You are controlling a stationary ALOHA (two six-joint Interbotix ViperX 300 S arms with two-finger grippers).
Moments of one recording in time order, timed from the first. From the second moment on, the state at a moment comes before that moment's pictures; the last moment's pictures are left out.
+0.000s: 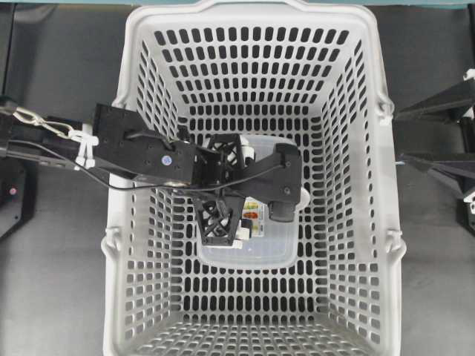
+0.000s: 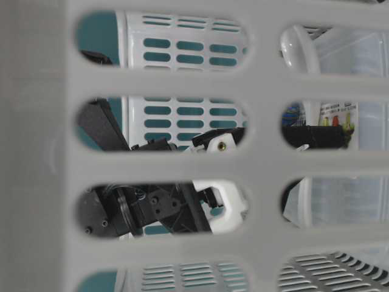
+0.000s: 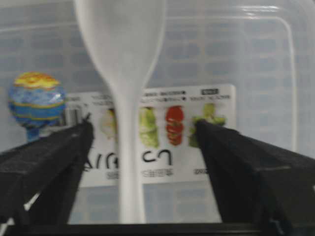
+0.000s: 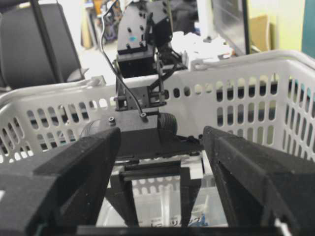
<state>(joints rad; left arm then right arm) -0.06 0.21 0.21 0.04 0.69 -0.02 -0.02 -0.95 1.18 0.02 -0.28 0.11</state>
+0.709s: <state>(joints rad) -0.06 0.15 0.15 0.04 0.75 0.00 -0.02 -0.95 1.18 0.02 -0.27 0.12</state>
